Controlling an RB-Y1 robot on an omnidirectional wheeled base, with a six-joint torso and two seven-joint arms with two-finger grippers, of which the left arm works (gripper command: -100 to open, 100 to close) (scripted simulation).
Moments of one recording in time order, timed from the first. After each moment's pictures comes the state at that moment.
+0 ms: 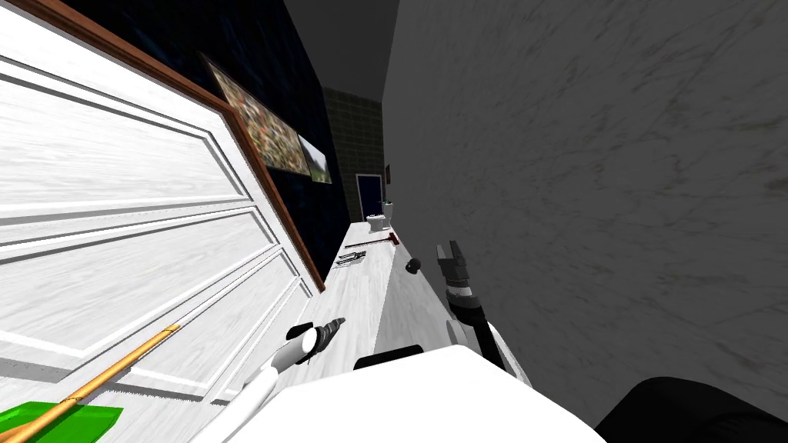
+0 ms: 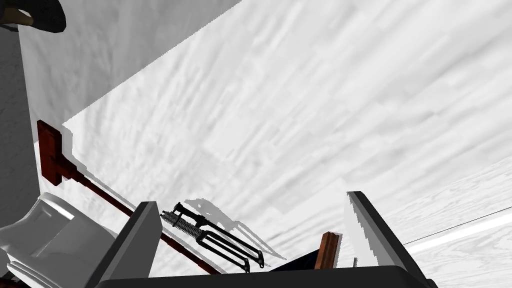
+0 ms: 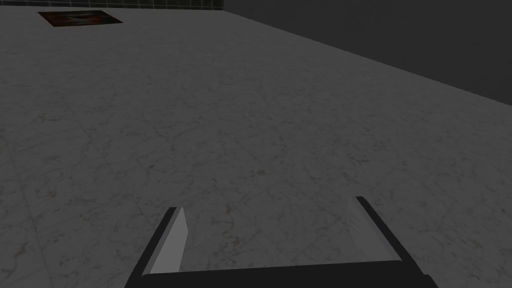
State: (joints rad) arm -0.12 0.50 -0.40 -0.86 1.06 0.49 -1.12
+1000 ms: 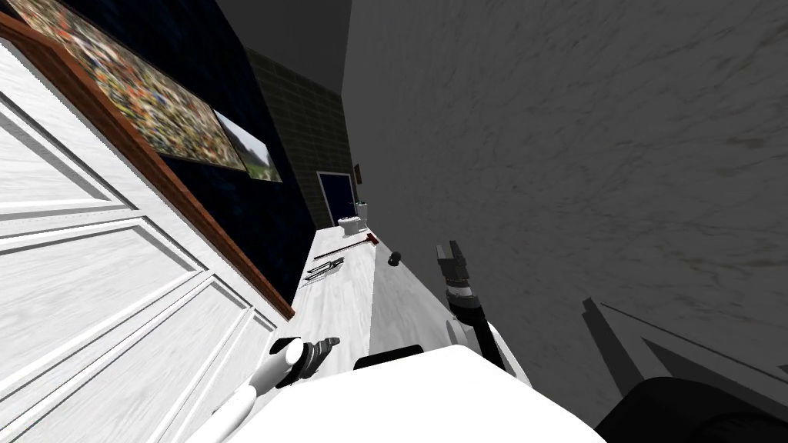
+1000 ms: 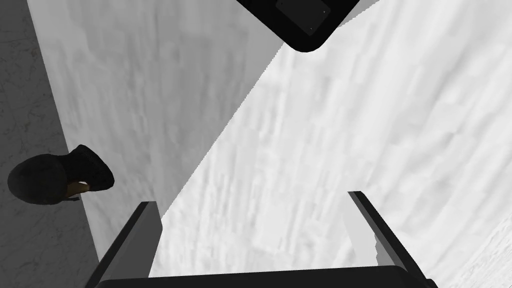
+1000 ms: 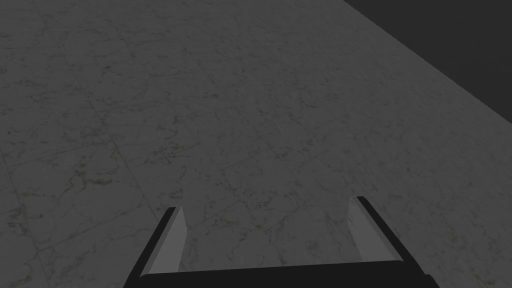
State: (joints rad) arm -0.06 0.58 -0.43 -0.88 1.25 0.66 -1.34
